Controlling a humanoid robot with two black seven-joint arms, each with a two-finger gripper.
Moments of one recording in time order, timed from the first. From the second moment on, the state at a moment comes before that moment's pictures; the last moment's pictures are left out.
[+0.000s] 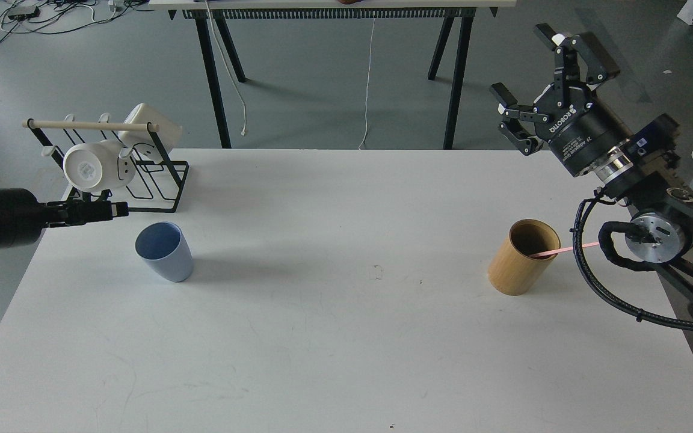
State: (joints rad) left arm -1.08 0.96 0.25 -0.98 1.16 -0.26 -0.49; right arm 0.71 -0.62 0.60 1.24 -0.24 0.22 0.49
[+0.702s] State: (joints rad) left arm -0.96 0.80 0.25 -0.79 1.17 -0.21 -0.49; right arm 0.68 -0.63 0.60 1.24 -0.24 0.23 0.49
